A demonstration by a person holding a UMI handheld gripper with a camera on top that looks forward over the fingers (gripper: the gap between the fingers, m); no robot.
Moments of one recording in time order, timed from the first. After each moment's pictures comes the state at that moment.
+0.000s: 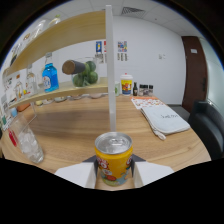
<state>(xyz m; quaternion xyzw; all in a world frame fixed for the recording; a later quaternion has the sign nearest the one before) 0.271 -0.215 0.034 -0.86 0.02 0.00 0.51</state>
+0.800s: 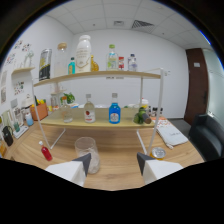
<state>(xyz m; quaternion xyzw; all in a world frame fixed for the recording) 0.124 -0.295 0.163 -0.82 0.00 0.00 0.57</state>
